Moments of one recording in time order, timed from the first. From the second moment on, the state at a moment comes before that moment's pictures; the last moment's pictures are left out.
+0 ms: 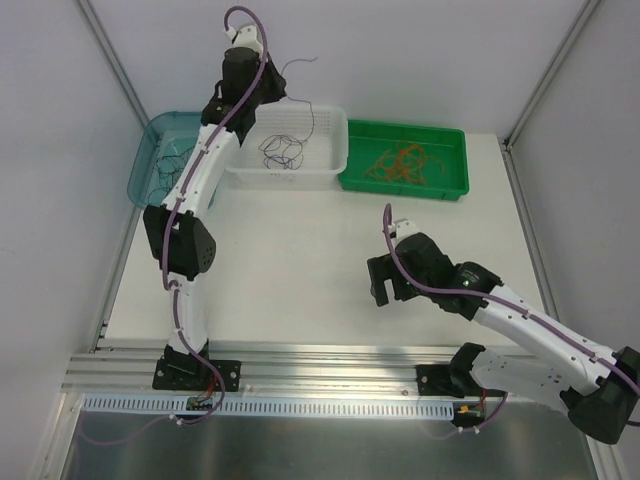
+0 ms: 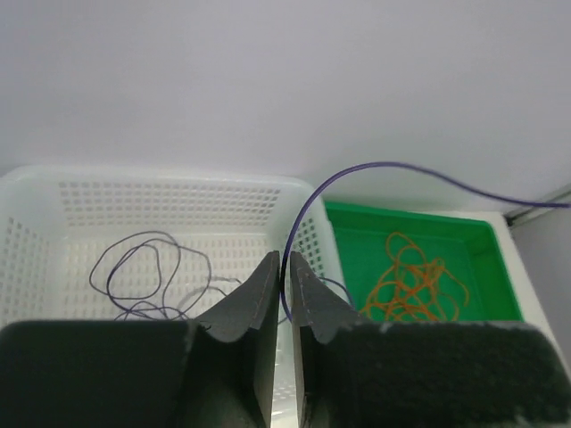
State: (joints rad) left arm -0.29 2.08 2.27 -0.34 0.01 -0.40; right arm 0.85 0.95 0.83 -0.75 0.19 0.37
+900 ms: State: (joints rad) left arm -0.23 1.12 1.25 -0.37 -0.02 -0.36; right arm 0.82 0.82 0.86 -0.84 0.33 0.39
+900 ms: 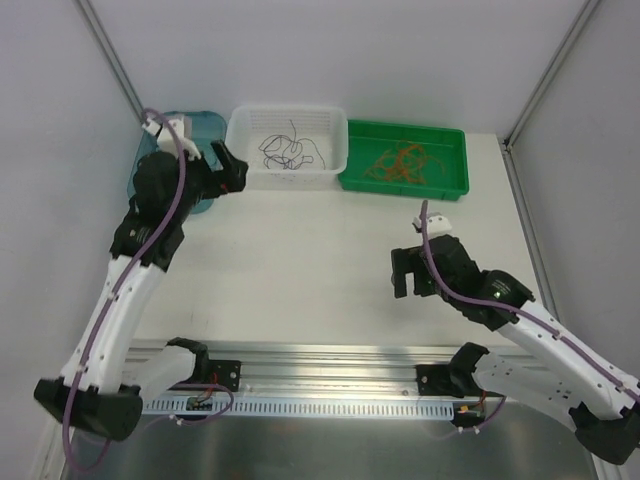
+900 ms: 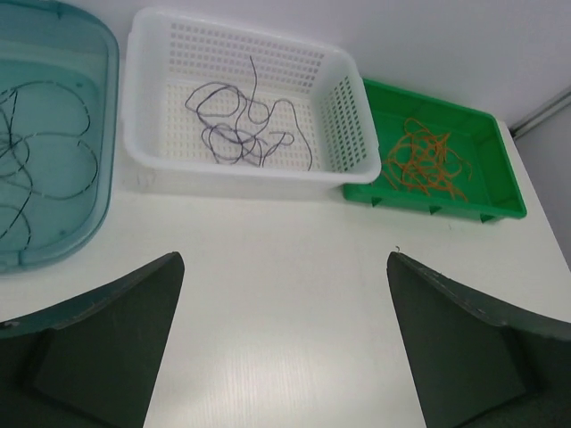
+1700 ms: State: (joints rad) left arm -0.23 0.00 0.93 -0.95 -0.35 -0.32; right arm 0.78 0.23 0.99 -1.18 0.77 0.48
